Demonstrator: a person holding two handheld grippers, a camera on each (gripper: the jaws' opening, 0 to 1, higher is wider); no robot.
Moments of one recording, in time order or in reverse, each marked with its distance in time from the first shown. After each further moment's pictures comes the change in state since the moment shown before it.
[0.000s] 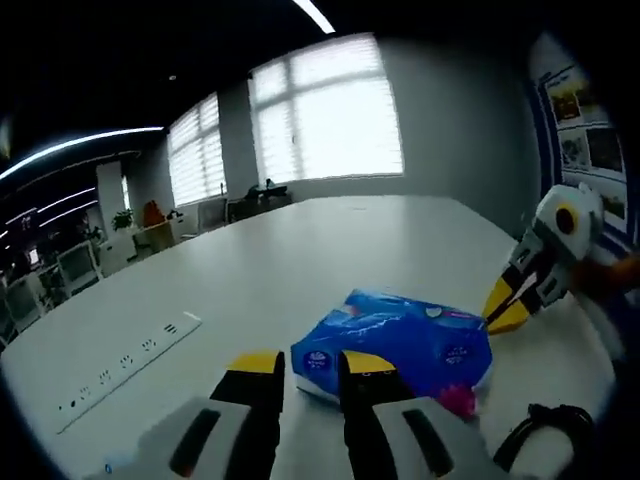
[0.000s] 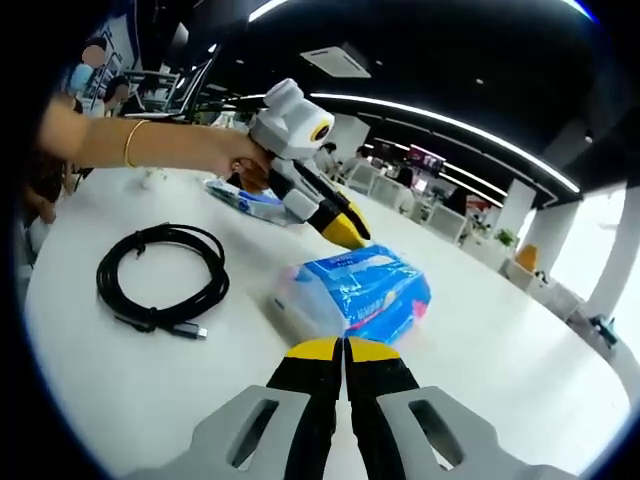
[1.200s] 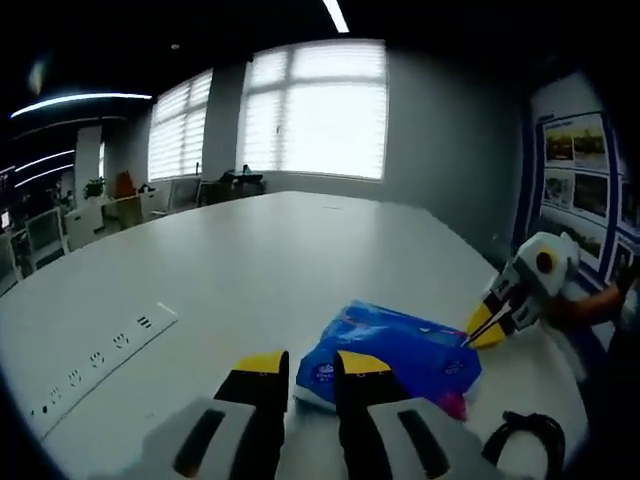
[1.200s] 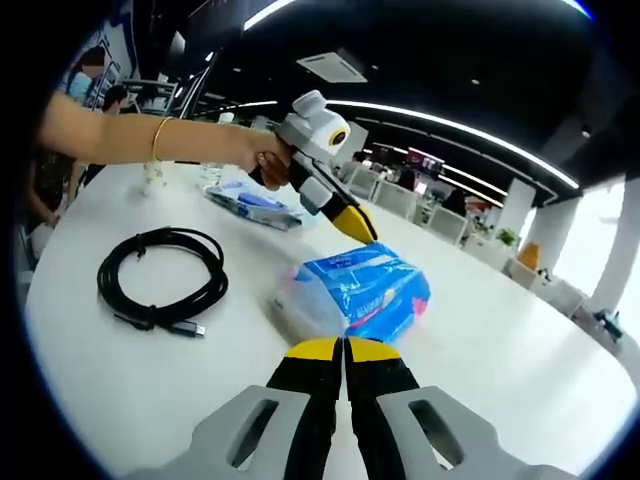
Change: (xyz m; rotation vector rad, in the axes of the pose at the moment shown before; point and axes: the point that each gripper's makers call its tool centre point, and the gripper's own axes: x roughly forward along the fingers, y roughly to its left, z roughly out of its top) left arm 0.010 0.012 0.008 -0.098 0.027 -0.162; right arm 0.001 -0.001 -0.002 0.025 -0.025 0.009
